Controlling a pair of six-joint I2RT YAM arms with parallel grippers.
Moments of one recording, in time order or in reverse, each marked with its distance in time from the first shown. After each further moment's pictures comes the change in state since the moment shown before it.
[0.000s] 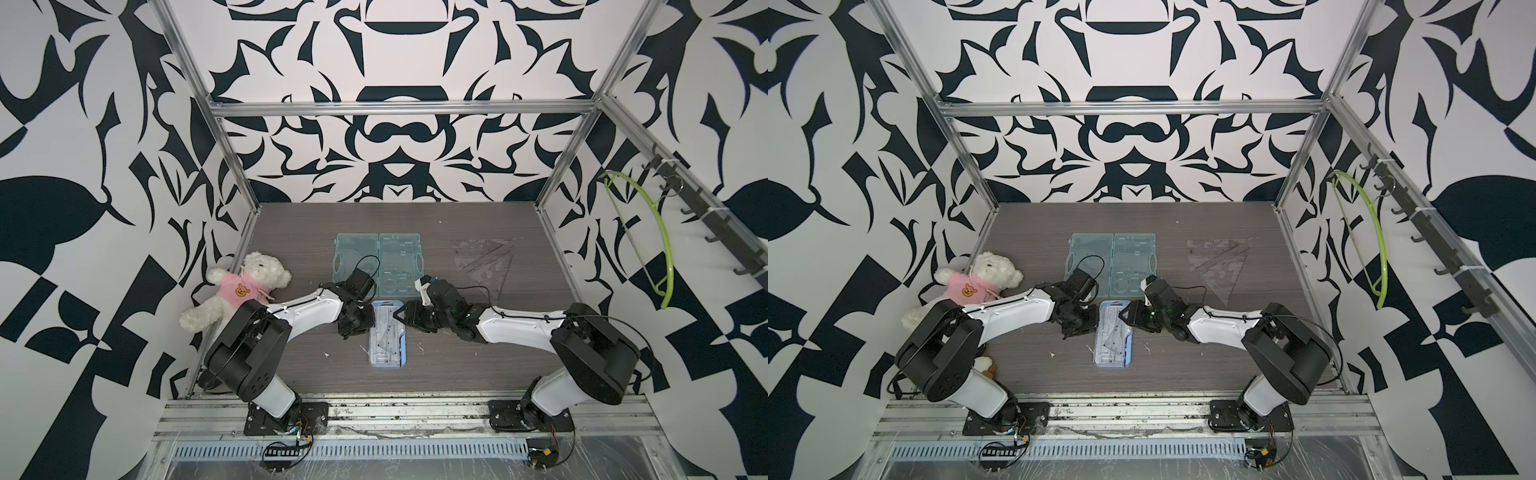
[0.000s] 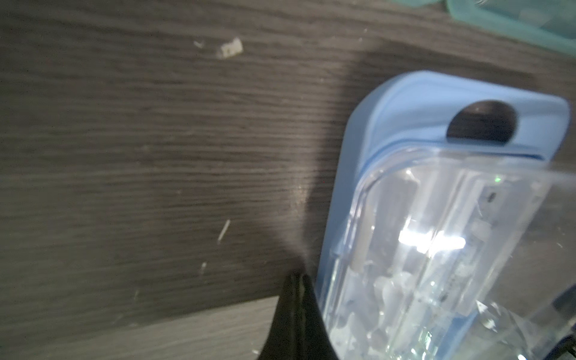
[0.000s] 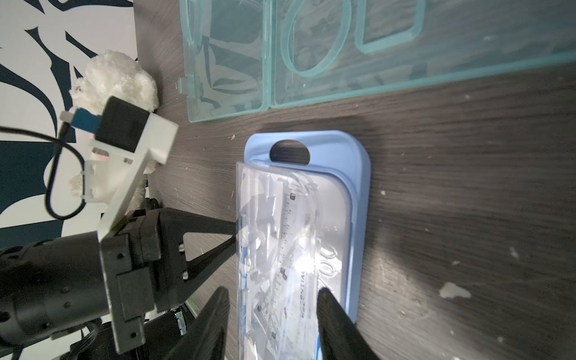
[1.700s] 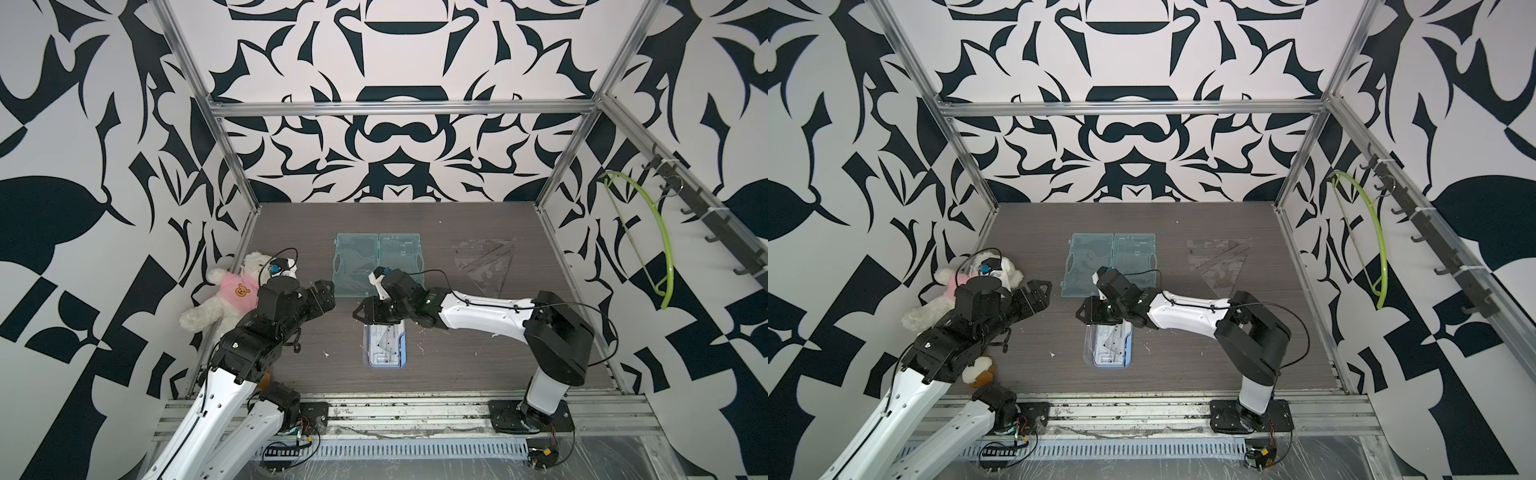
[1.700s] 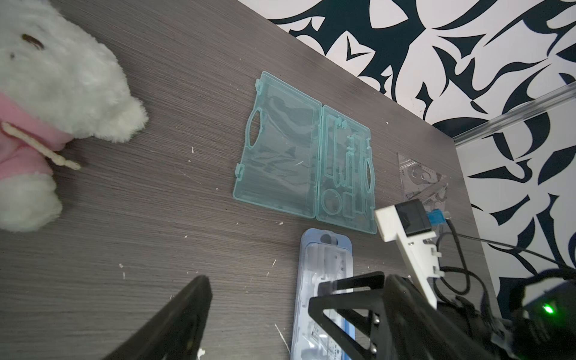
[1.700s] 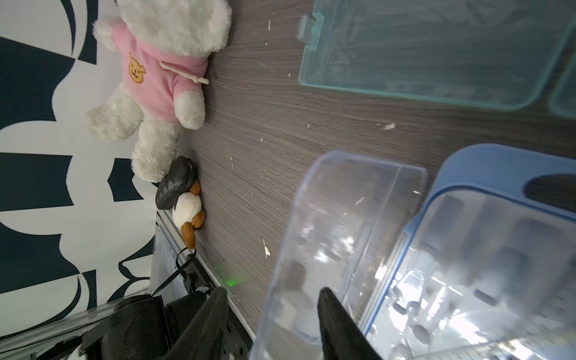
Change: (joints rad) left arm 0.184 -0.919 0.002 -0.195 -0.285 0.049; right arm 0.199 0.249 0.497 -0.257 0.011 -0.102
